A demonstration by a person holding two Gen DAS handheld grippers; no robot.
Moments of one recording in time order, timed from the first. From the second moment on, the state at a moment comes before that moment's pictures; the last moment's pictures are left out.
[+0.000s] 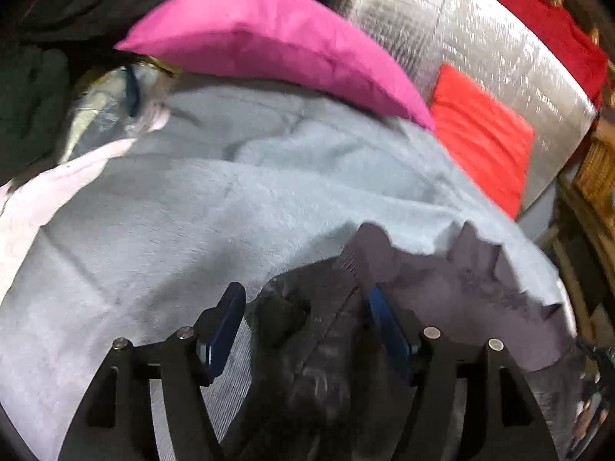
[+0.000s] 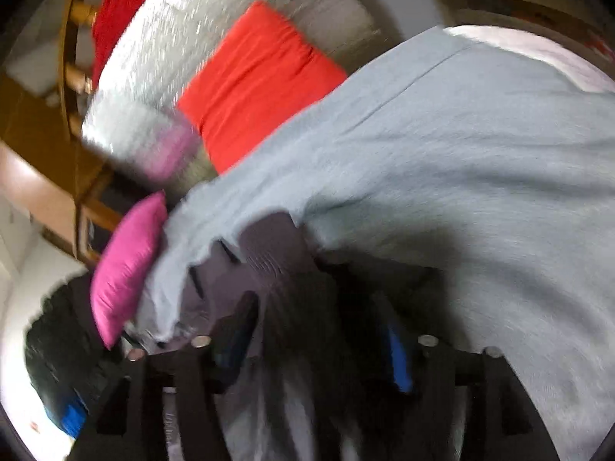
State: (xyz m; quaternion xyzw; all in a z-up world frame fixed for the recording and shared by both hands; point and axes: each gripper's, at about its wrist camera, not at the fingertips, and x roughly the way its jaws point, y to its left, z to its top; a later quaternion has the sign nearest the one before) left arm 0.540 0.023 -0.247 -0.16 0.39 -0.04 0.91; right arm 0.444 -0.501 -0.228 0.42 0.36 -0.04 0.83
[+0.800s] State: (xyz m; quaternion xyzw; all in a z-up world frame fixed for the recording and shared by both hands) left arm 0.442 0.010 -0.263 -0.05 0.45 0.00 0.89; right arm 0.295 -0.463 -0.203 0.27 0.44 -0.14 0.84
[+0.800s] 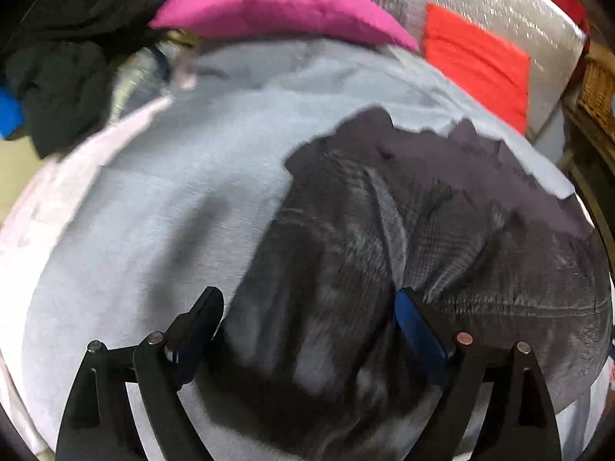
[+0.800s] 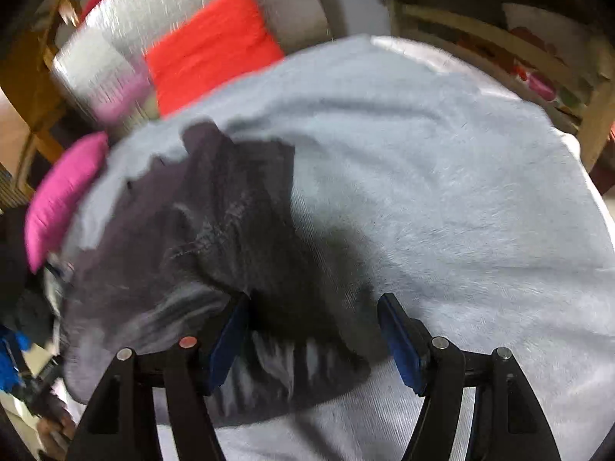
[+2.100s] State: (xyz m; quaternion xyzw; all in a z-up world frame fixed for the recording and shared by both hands) left arm 0.392 0.042 -0.211 -0.14 0.39 -0.03 0.91; right arm 0.271 -0.439 -0.156 0.38 0.35 -0.03 0.86
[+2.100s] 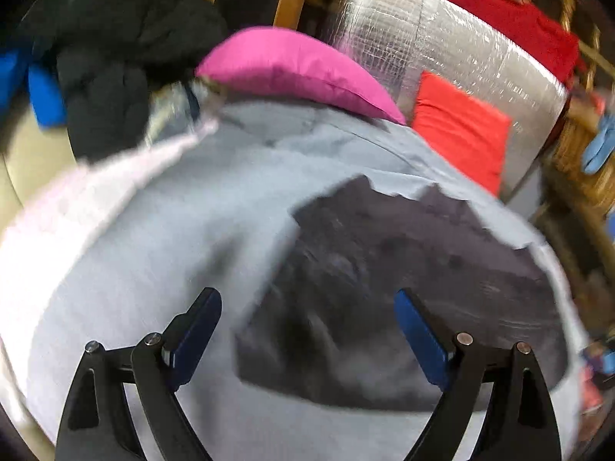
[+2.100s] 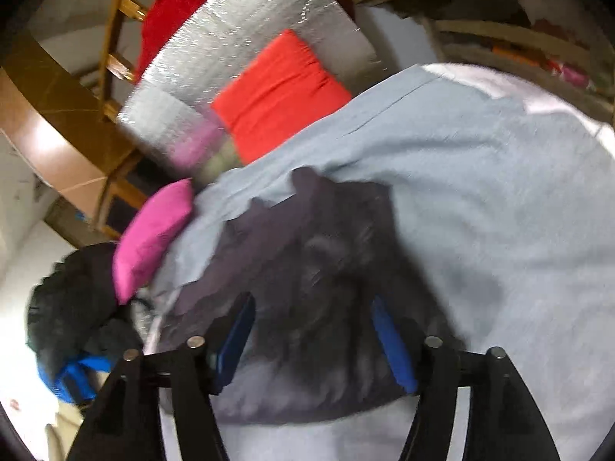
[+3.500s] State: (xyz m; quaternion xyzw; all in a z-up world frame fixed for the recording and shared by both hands) left arm 0.408 0.020 -0.266 -0.32 0.37 0.00 0.87; right arm 0.312 -0.386 -0.221 0.35 0.34 -0.07 0.87
